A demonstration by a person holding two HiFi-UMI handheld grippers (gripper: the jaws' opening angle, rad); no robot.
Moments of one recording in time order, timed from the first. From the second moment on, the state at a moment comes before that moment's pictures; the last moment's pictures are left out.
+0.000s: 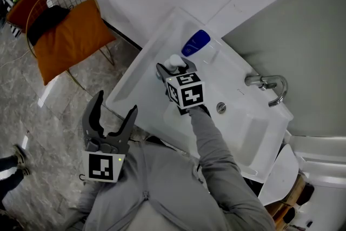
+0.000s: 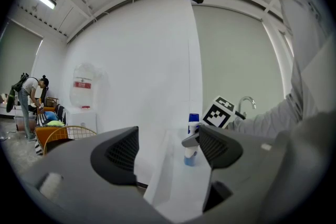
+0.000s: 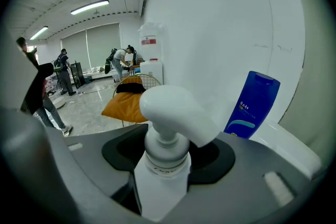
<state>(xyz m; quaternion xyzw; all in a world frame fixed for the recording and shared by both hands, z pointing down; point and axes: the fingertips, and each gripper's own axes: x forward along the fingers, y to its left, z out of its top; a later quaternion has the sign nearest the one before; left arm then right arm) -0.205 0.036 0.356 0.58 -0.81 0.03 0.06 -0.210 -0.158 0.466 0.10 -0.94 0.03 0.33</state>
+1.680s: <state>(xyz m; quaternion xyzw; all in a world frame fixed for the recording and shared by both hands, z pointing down) -0.194 0.001 0.357 0.63 -0.78 0.04 0.05 -0.176 -0.148 0.437 0.13 -0.96 0.02 0.24</state>
